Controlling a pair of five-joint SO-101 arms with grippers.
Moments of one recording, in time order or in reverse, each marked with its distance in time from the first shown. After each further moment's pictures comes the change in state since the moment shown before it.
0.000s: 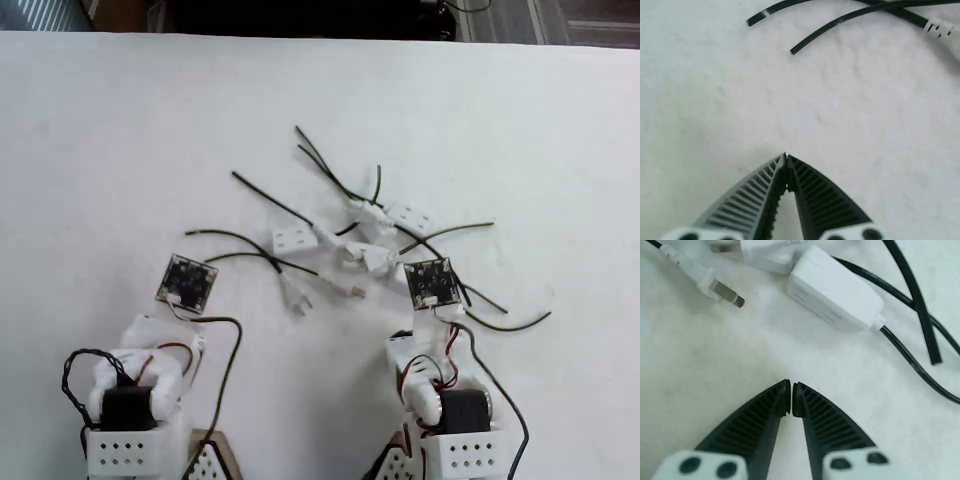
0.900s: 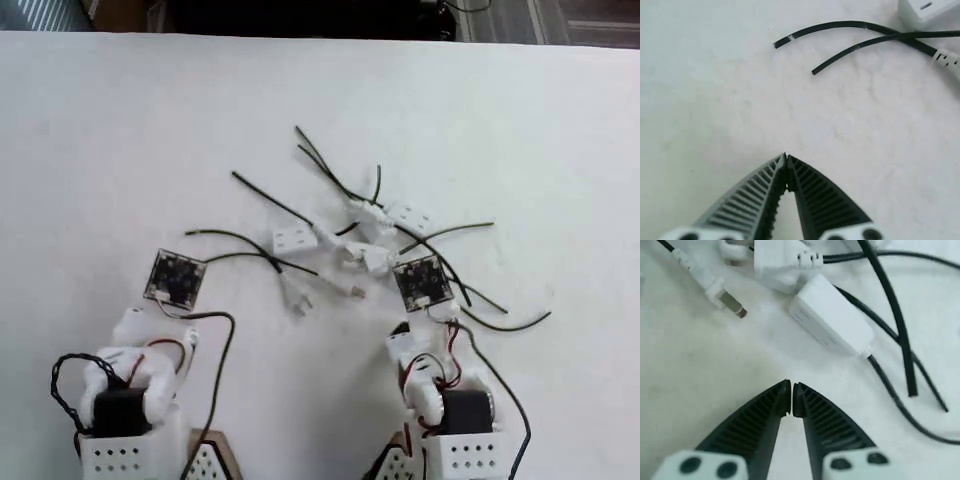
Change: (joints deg) left arm -2.4 0.2 -4.6 0.0 -0.1; right arm 1.1 0.0 -1.7 -3.8 13.3
